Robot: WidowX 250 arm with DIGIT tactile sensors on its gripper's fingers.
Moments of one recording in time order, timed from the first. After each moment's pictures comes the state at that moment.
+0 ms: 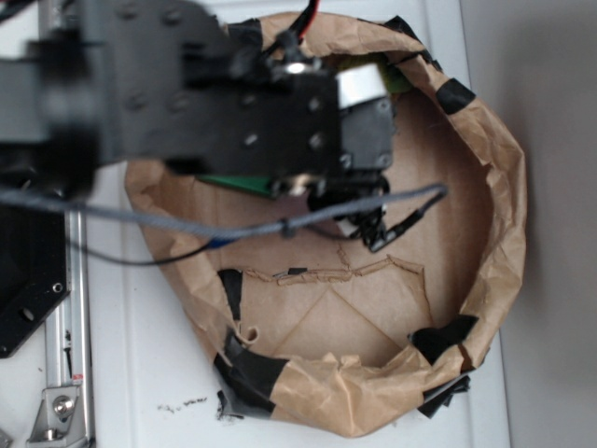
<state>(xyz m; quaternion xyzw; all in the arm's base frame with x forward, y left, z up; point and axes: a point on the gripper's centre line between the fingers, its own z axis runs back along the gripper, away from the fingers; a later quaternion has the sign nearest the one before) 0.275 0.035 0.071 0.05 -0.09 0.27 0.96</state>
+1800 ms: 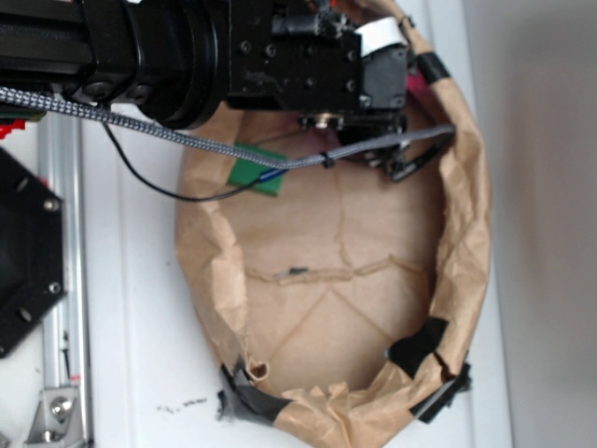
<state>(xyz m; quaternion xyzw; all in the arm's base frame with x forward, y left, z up) 0.301 0.077 0.041 0.09 -0.15 0.23 0.96</state>
